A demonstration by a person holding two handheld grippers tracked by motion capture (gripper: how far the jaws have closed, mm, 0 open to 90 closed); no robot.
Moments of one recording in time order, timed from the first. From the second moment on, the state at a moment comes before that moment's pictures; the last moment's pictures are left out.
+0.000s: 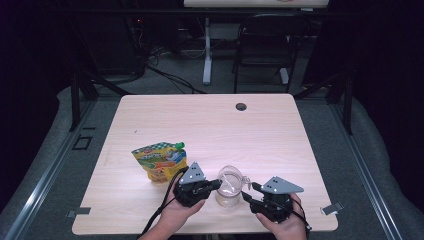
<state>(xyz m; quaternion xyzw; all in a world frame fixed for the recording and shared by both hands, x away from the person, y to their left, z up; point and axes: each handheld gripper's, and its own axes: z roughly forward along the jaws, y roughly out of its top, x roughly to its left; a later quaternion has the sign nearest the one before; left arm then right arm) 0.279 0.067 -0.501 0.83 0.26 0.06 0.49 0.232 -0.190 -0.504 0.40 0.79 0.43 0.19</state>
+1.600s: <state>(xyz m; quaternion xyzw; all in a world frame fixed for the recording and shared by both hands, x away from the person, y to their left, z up) 0.282 0.072 -0.511 0.83 0.27 0.07 0.47 0.230 -0.171 -0.503 0.37 0.79 0.43 0.23</state>
